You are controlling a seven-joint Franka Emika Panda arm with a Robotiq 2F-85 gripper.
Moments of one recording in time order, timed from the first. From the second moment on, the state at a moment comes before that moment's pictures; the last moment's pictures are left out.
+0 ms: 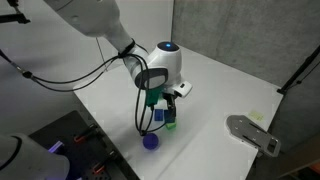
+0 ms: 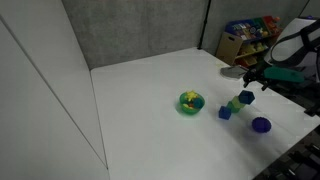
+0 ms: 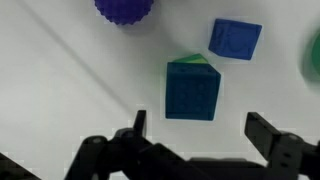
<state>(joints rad) -0.11 0.31 -0.16 -2.35 0.13 2.74 0.33</state>
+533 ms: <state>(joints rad) -0.11 0.37 -0.16 -2.34 0.17 2.80 0.33</state>
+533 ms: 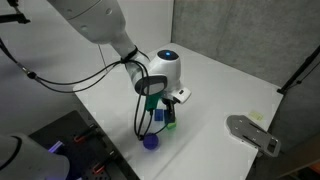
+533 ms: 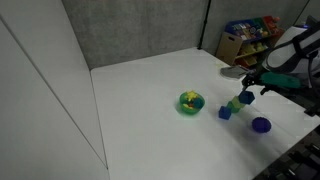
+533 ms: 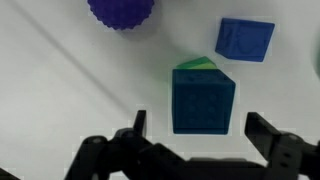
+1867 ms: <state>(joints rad) -0.08 0.41 -0.16 -2.30 0.17 2.85 0.33</state>
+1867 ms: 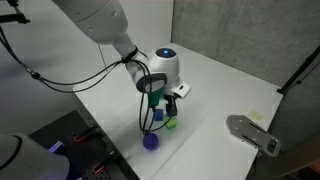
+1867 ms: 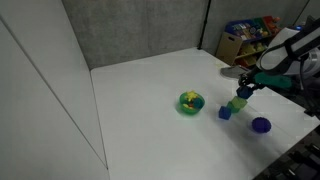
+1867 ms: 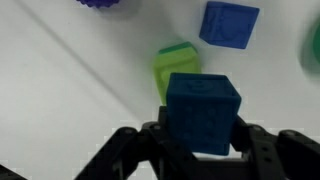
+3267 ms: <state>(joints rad) 0.17 0.41 -0.01 -2.06 0.01 2.67 0.39</state>
